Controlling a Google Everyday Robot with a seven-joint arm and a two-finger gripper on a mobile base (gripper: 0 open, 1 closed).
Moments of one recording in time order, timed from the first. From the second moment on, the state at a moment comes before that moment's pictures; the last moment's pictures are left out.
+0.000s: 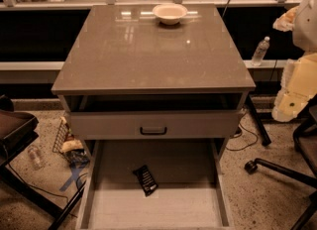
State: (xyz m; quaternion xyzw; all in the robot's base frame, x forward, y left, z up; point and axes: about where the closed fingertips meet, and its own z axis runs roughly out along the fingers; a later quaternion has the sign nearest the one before) arm 0.438 -0.214 0.987 -0.60 0.78 -0.05 0.18
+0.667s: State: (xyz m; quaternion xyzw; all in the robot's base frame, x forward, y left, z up) arm 0.449 -0.211 0.966 -0.59 0.78 -0.03 0.21
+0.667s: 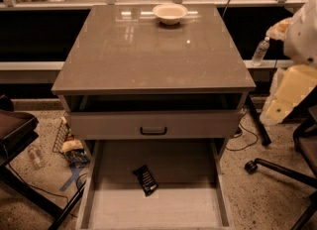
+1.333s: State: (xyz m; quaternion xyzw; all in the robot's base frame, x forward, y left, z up) arm 0.444 -0.222 0.882 -0.52 0.80 -0.01 0.28
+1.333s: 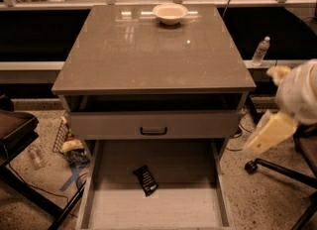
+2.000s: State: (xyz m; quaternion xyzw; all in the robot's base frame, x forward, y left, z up) arm 0.398 -0.231 0.774 -0.45 0.83 0.02 0.34
